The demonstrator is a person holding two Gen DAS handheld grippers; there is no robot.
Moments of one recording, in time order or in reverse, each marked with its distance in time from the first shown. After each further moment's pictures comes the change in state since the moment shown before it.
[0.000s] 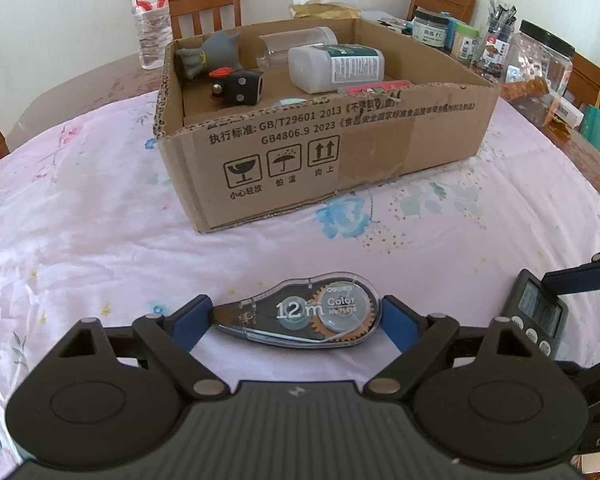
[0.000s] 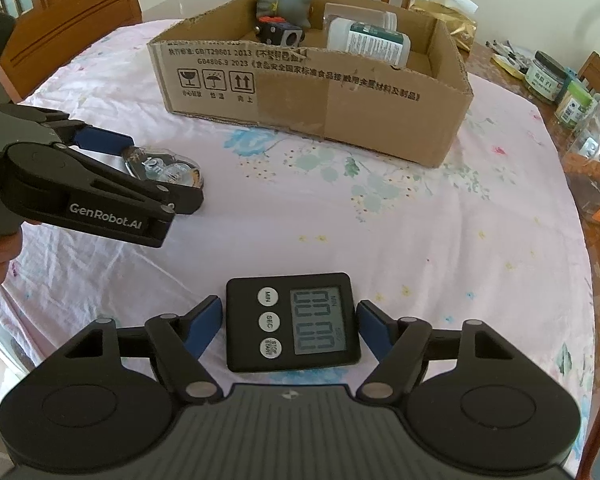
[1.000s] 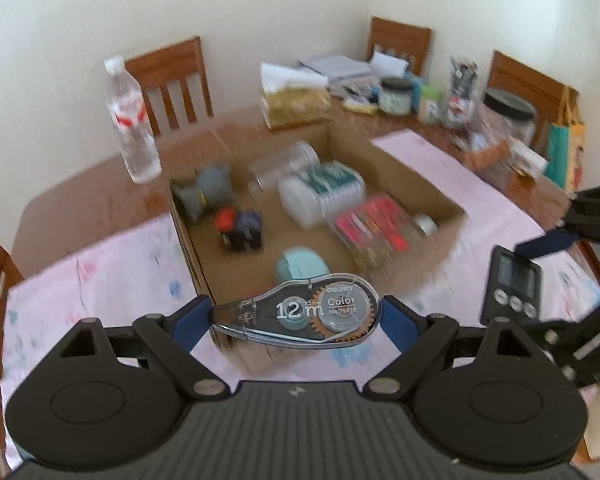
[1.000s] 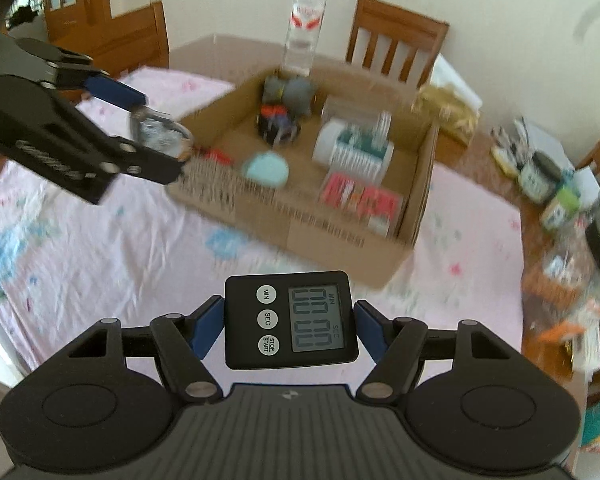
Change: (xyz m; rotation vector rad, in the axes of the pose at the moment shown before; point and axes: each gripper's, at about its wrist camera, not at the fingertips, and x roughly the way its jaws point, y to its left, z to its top) left arm -0.059 0.016 0.098 0.153 -0.135 -0.036; right arm -0.060 -0.035 0.070 -0.176 -0.138 0.008
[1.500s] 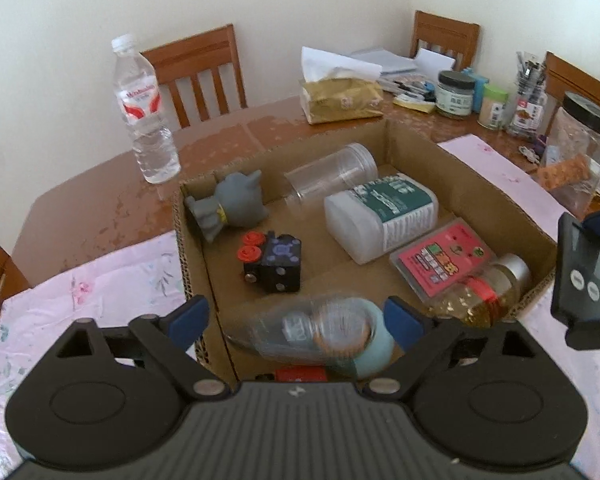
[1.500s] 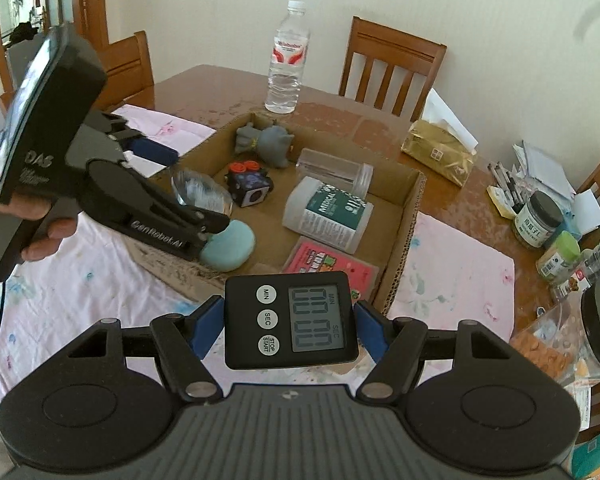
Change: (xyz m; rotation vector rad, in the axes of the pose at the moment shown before) left arm 0.080 0.011 0.019 -0.051 0.012 0.113; right arm 0.024 -0.036 0.045 0.012 -0.036 0.002
